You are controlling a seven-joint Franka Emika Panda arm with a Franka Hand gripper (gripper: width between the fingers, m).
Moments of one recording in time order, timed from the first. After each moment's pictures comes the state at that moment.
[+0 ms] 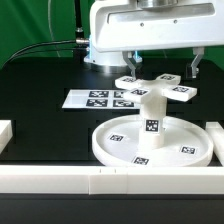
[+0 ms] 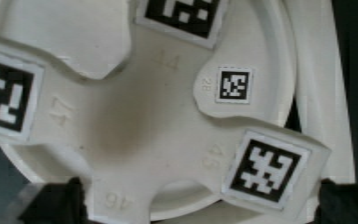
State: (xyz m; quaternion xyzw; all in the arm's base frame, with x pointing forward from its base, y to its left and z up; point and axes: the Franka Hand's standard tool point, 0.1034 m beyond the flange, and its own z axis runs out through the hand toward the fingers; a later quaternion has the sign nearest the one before) arm 0.570 0.047 0.125 -0.99 0.11 0.01 0.07
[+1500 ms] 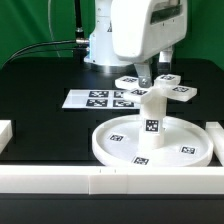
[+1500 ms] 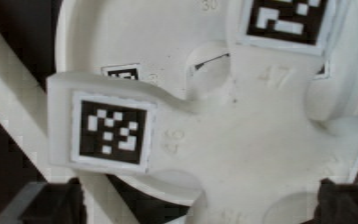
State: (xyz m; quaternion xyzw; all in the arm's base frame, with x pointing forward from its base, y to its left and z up) arm 0.569 0.034 0.122 -0.83 -0.55 -0.03 0.00
